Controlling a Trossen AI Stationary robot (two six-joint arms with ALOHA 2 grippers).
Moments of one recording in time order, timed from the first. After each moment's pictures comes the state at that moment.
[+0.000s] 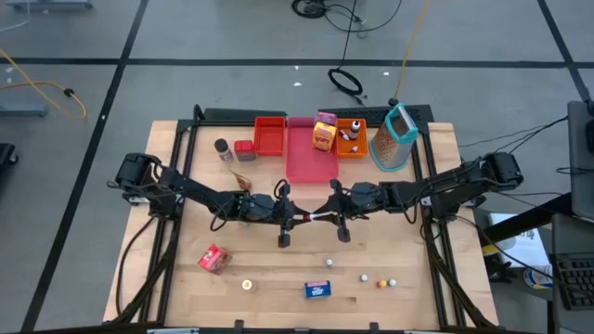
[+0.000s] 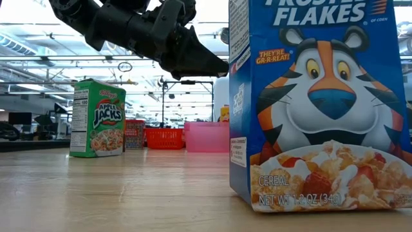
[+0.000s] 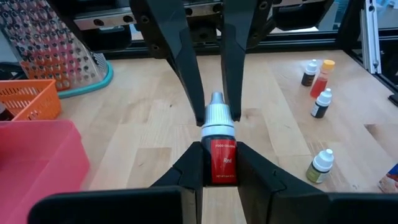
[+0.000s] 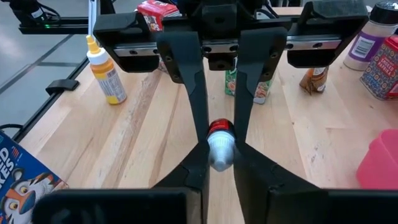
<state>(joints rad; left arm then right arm) -0.16 1.69 0.81 0.56 -0.15 0.00 0.11 1.41 0.69 0.33 -0.05 0.06</state>
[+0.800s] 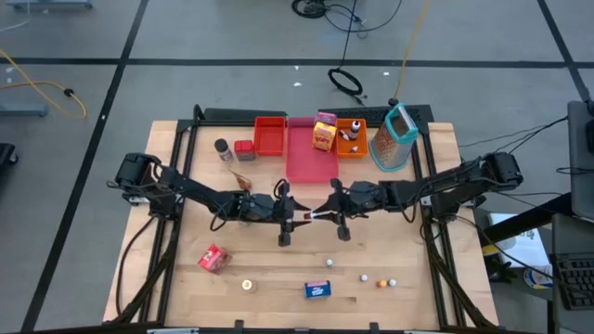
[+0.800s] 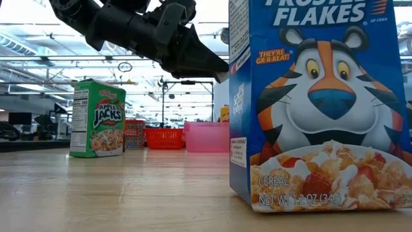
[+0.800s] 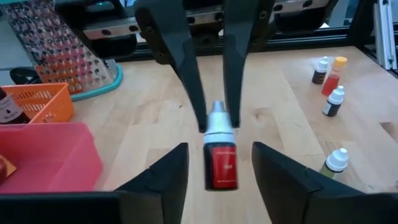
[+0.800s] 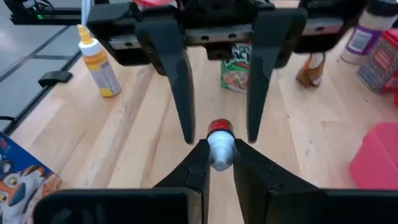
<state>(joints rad) -0.16 1.69 0.82 0.55 -0.19 0.02 0.09 1.41 0.69 0.29 -0.05 0.04</state>
